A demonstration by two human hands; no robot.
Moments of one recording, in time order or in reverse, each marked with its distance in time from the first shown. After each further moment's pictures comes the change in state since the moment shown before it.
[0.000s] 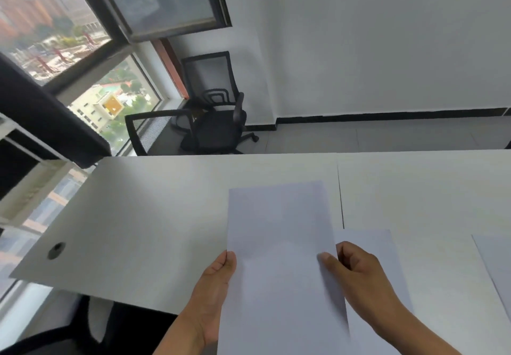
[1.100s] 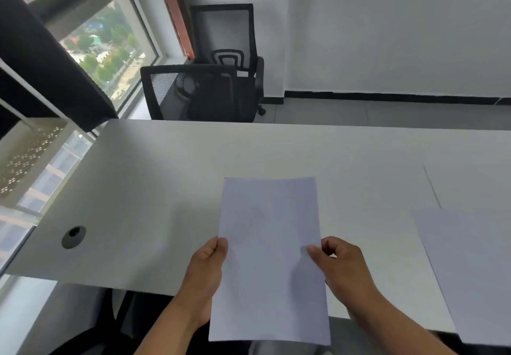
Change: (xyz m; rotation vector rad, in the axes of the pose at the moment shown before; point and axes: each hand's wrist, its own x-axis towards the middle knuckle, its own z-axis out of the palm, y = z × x) left_hand 0.142 0.071 -0.309 0.222 -0.088 0.036; right_hand 0.044 -0.030 0.336 0.057 0.106 0.171
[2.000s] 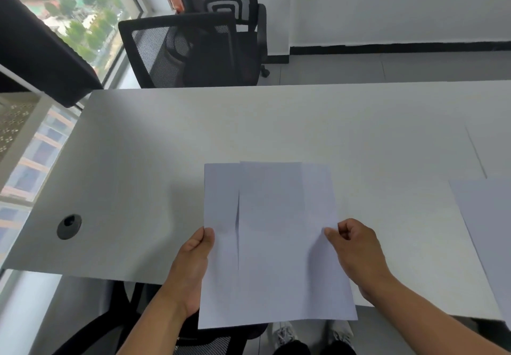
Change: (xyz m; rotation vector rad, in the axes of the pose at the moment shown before) left_hand 0.061 -0.033 -0.053 -0.159 0.115 -0.145; right_hand 0.057 0.054 0.029 -0.270 0.178 0.119
